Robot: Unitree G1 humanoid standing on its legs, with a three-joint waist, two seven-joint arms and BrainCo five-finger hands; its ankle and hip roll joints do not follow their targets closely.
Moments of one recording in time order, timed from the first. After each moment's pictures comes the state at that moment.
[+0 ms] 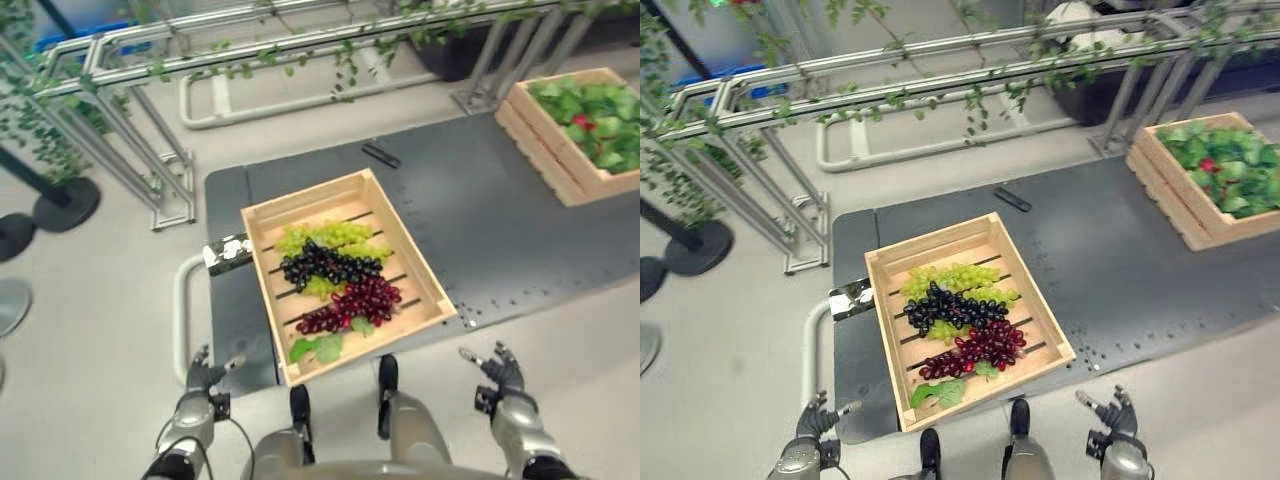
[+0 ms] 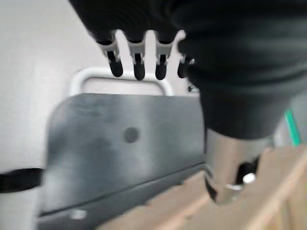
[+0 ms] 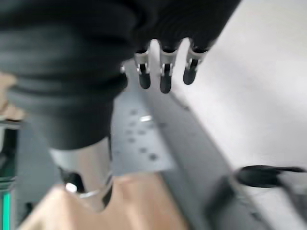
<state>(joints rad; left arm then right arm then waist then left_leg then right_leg) 0.07 0.29 -0.03 0.56 -0.34 -0.12 0.28 -0.01 -0.33 -0.06 0.62 0.37 -0.13 -0.31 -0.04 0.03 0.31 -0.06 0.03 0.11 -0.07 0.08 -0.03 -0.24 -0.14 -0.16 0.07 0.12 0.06</state>
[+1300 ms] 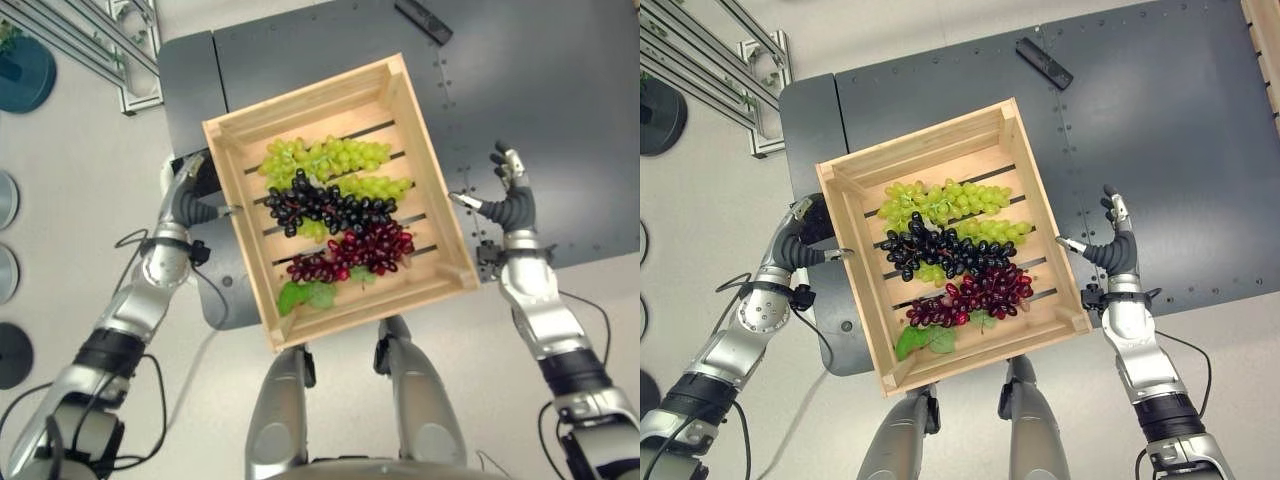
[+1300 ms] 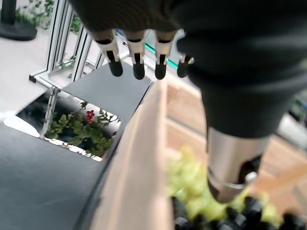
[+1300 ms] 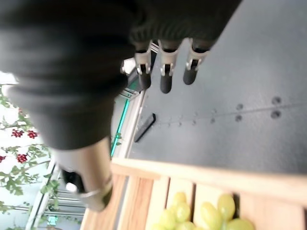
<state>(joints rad) -0.48 0.80 -0.27 0.33 0.11 -0.08 0.28 -0.33 -0.53 0.07 0.16 0.11 -0.19 -0.34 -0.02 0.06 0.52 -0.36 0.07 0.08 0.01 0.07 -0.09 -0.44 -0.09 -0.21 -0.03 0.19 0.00</state>
